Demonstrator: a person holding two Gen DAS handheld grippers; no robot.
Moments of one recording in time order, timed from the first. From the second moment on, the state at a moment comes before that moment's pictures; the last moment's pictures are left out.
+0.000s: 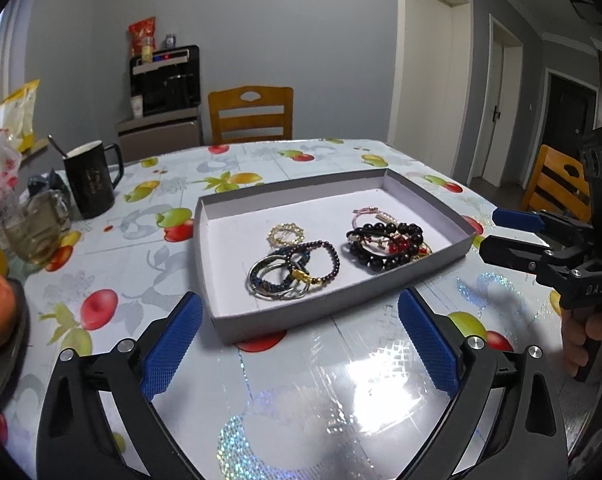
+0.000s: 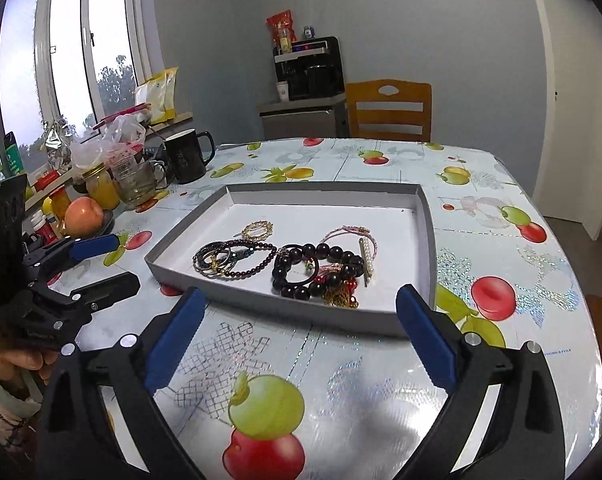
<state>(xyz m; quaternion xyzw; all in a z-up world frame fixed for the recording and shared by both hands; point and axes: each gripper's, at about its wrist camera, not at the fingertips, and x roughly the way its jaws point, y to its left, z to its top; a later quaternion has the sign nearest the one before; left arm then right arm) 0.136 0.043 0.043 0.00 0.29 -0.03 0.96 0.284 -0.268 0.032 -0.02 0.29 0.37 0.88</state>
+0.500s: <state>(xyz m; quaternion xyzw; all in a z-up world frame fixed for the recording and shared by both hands) 0.110 0.036 0.043 -0.01 0.26 -0.01 0.96 0.251 -0.272 0.029 -0.03 0.26 0.37 0.89</state>
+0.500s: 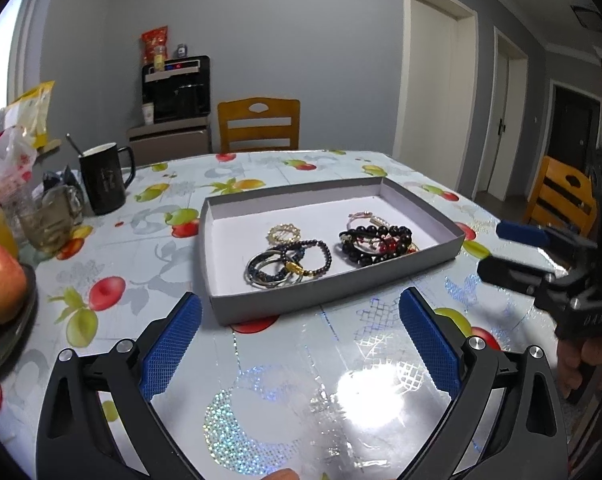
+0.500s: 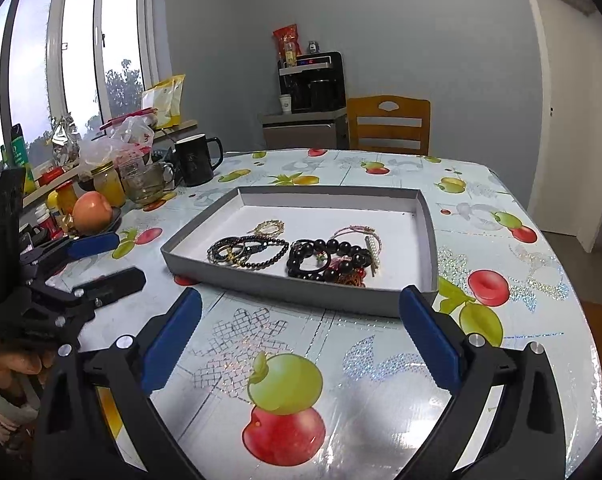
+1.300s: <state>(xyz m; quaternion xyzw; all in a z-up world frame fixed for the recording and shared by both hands) 0.107 0.036 0.041 0.00 0.27 0.02 0.96 0.229 -0.274 0.034 -0.05 0.22 0.36 0.91</state>
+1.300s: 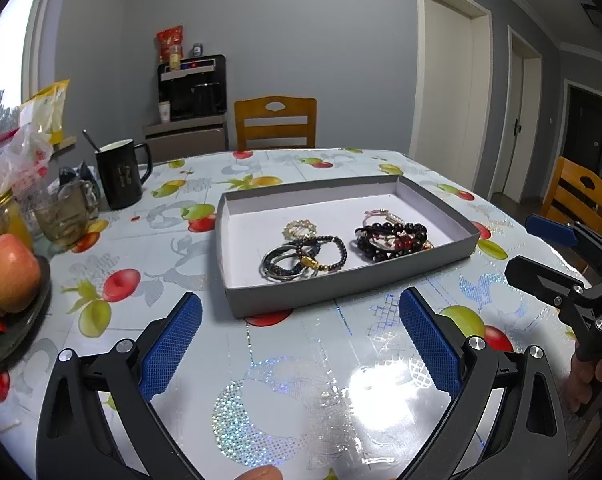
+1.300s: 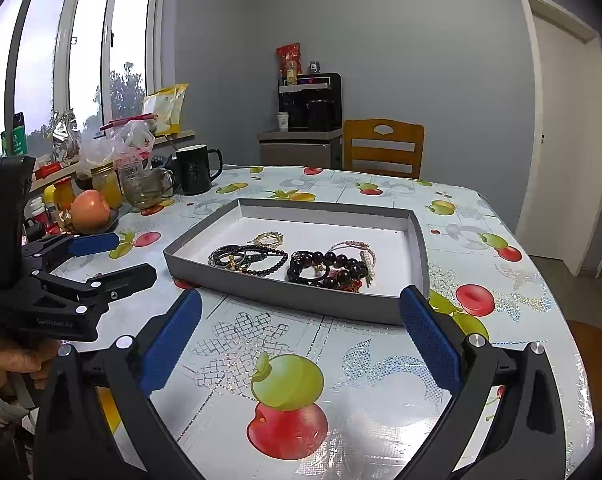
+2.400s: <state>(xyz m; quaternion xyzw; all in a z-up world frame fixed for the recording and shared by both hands) 0.107 0.033 0.042 0.00 0.26 0.01 0.96 0.231 -0.275 0.032 -0.05 0.22 0.35 0.91</state>
